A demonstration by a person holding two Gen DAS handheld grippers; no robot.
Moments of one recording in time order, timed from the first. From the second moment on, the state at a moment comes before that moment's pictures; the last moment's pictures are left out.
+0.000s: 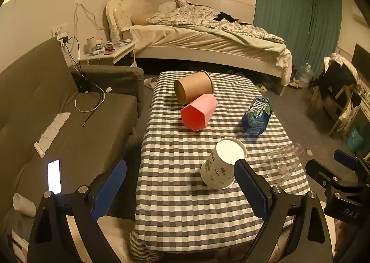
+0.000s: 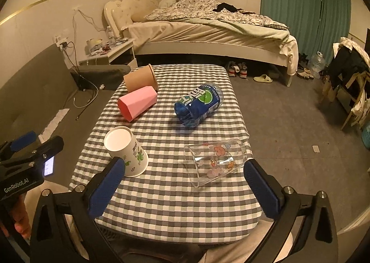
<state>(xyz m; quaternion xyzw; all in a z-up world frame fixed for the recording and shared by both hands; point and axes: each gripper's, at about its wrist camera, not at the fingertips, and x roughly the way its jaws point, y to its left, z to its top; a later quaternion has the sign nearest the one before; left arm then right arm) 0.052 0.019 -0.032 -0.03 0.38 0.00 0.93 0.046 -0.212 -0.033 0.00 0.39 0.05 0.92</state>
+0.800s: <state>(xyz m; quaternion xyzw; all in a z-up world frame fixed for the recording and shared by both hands) 0.050 0.023 -0.035 -0.03 0.37 0.01 0.93 0.047 -0.211 -0.035 0.00 0.40 0.04 0.92</state>
